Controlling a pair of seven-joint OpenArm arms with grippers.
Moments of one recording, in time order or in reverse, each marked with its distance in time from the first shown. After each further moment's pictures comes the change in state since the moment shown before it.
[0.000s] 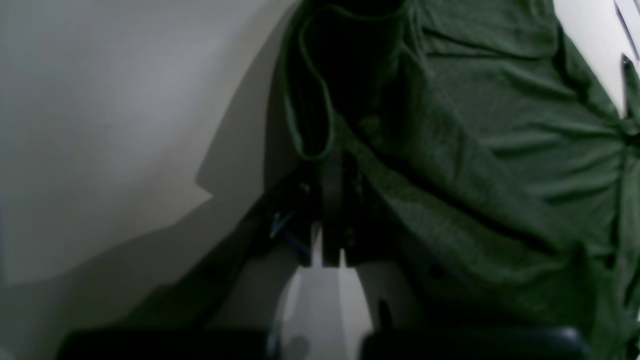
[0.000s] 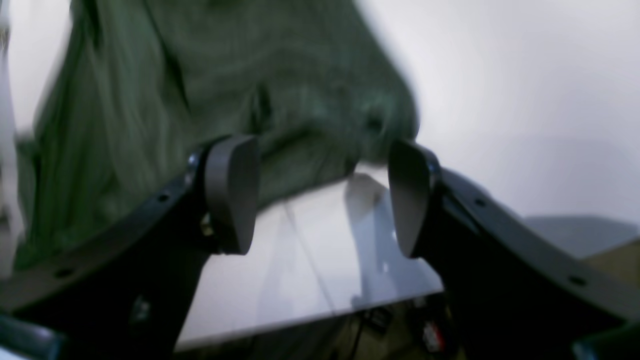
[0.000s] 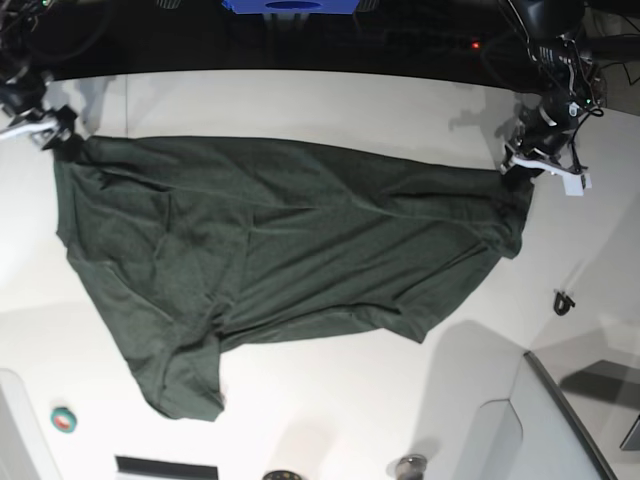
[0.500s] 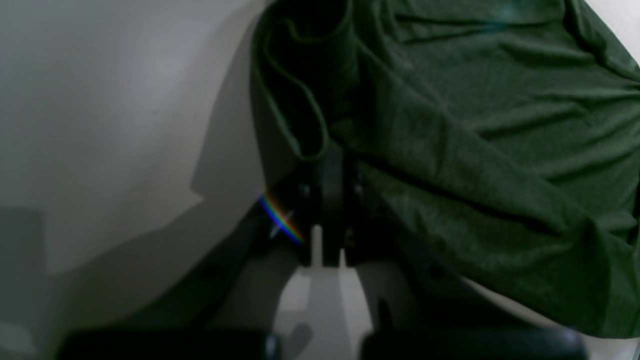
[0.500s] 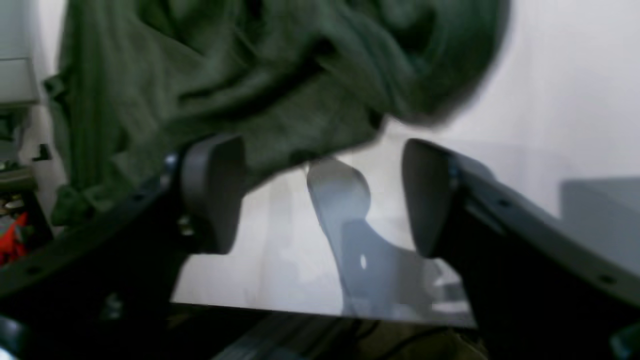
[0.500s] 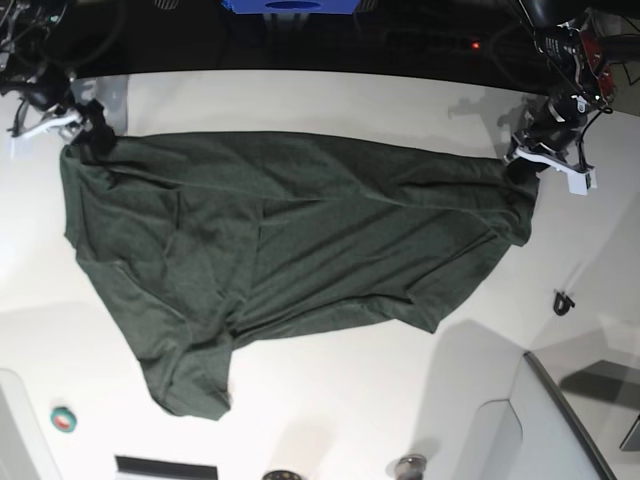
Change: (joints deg) left arm 2.2 0.0 -0.1 6.5 0.3 0.7 4.7; right arm 5.8 1.3 1.3 -14.0 1.6 8.8 -5.2
